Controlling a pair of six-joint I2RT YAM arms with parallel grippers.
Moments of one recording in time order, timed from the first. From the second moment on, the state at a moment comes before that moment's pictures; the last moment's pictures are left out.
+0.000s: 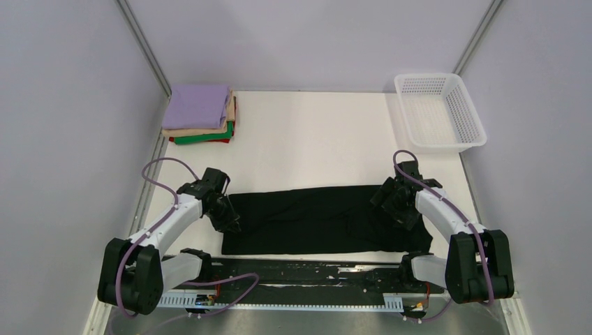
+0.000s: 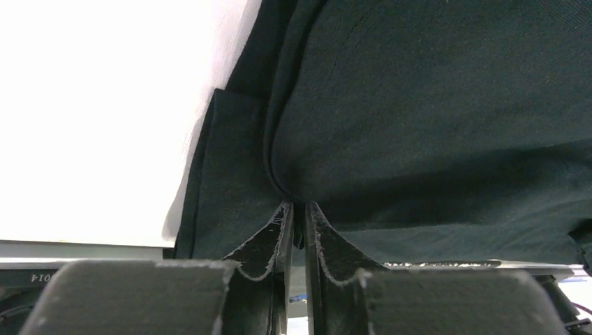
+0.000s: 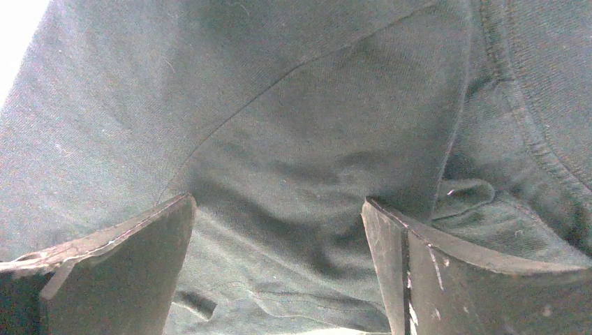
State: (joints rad) left arm -0.25 1.12 0.57 -0.82 0.16 -0.76; right arm 0.11 1.23 0.62 -0.69 0.02 0.79
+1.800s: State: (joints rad) left arm -0.25 1.15 0.67 -0.86 0.07 -0.77; right arm 0.09 1.22 0.62 -0.69 0.00 0.77
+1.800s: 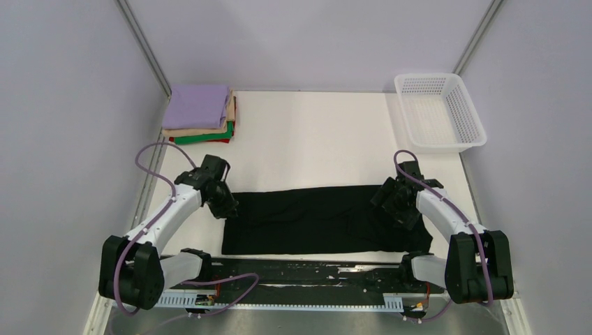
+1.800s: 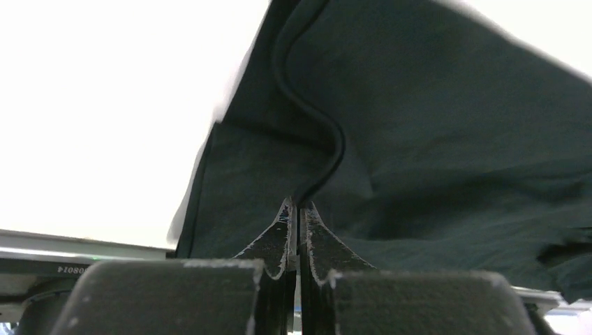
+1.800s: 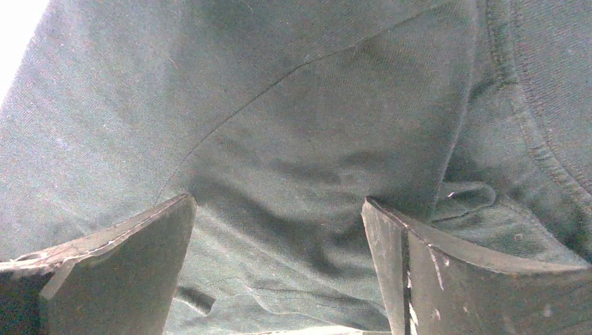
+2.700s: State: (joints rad) left arm -0.25 1.19 0.82 -0.85 -0.15 -0.71; right arm 0.08 1.22 0.61 -0.69 -0.01 0.76
